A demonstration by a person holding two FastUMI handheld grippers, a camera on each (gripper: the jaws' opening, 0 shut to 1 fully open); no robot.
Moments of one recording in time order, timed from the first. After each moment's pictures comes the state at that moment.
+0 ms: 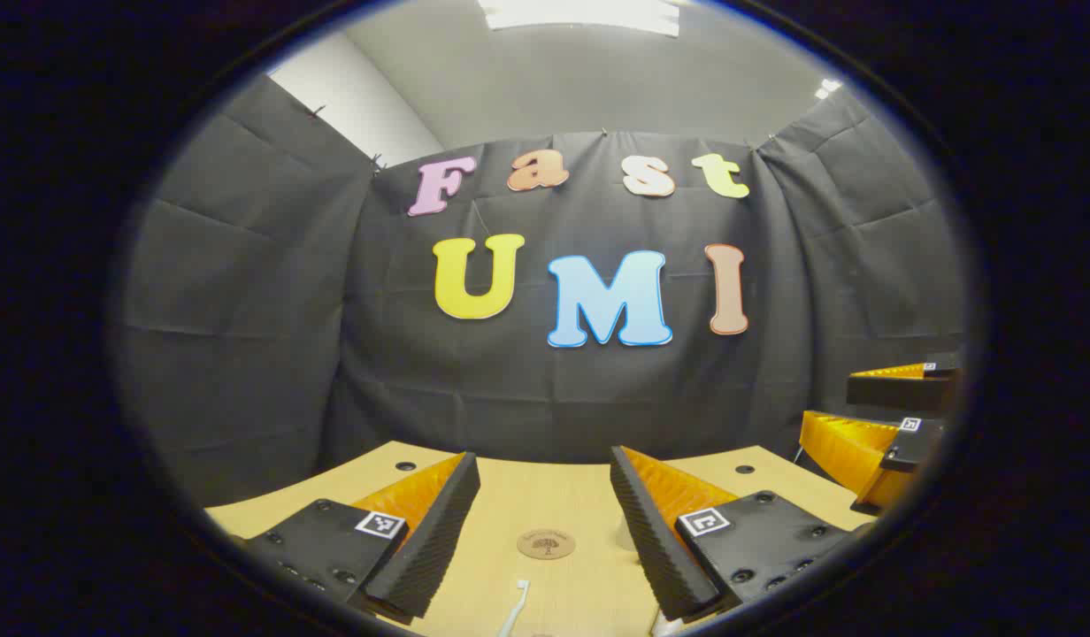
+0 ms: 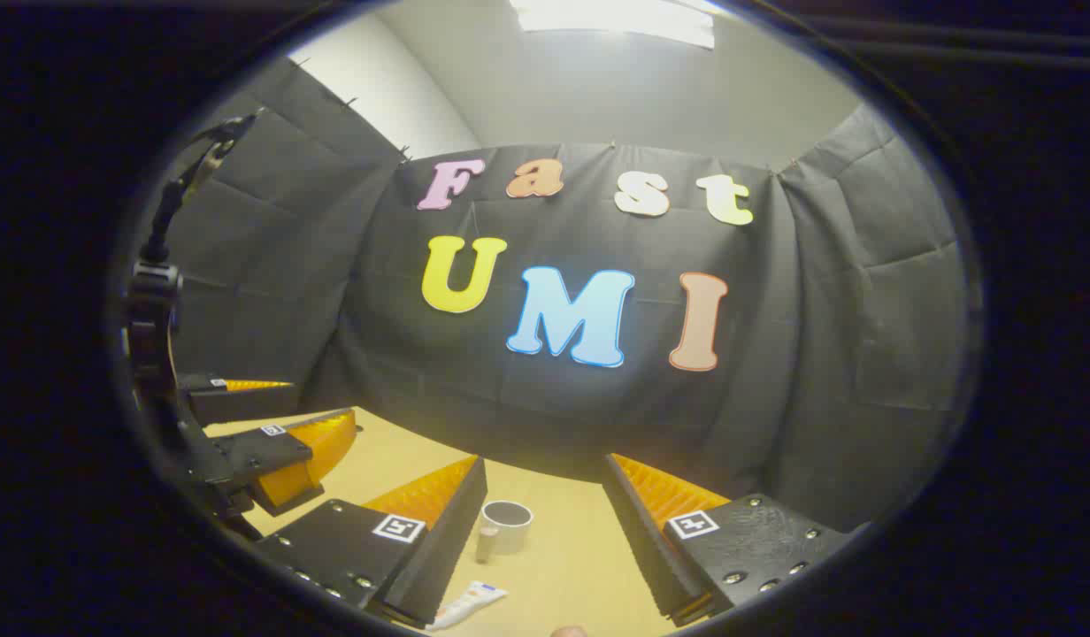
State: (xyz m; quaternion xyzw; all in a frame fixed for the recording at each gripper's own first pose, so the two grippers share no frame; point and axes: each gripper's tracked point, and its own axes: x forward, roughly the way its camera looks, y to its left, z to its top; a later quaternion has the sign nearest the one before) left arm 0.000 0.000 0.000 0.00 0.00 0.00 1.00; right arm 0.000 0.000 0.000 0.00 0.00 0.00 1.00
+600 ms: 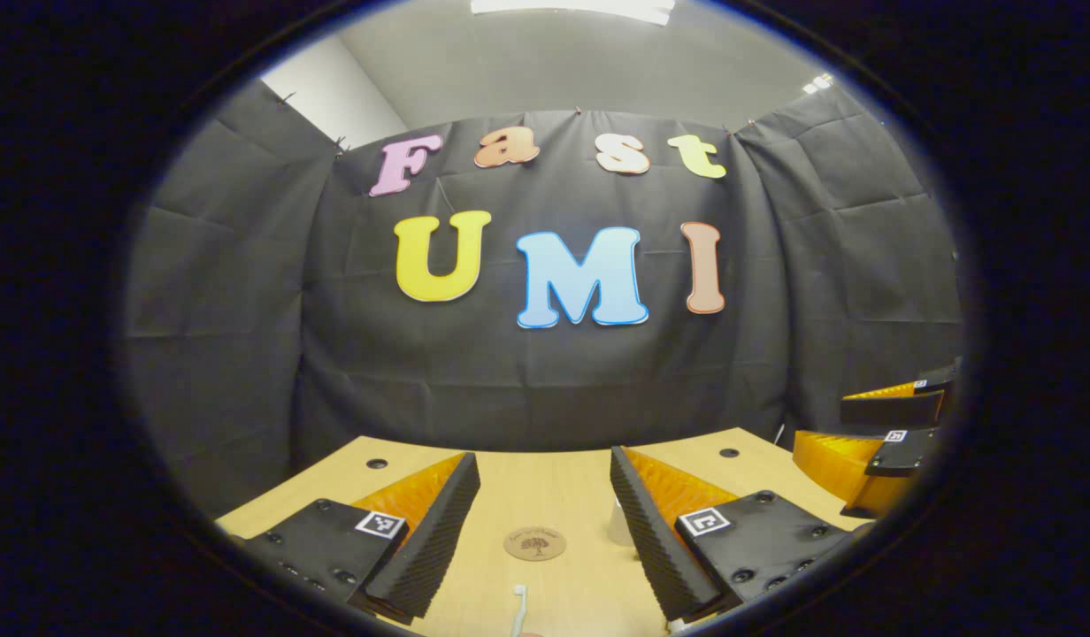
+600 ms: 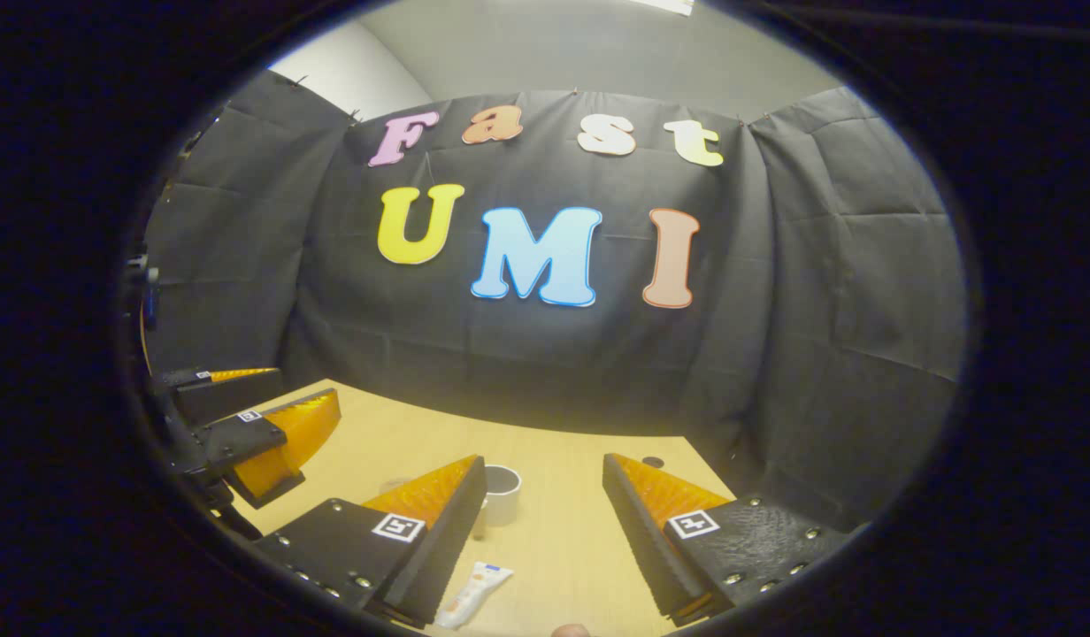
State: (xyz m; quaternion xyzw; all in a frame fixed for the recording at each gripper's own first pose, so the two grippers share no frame) left arm 0.040 -0.004 -0.020 0.00 0.05 -0.06 1.00; right arm 0.015 -0.009 -0.035 0.05 0.11 -0.06 0.99
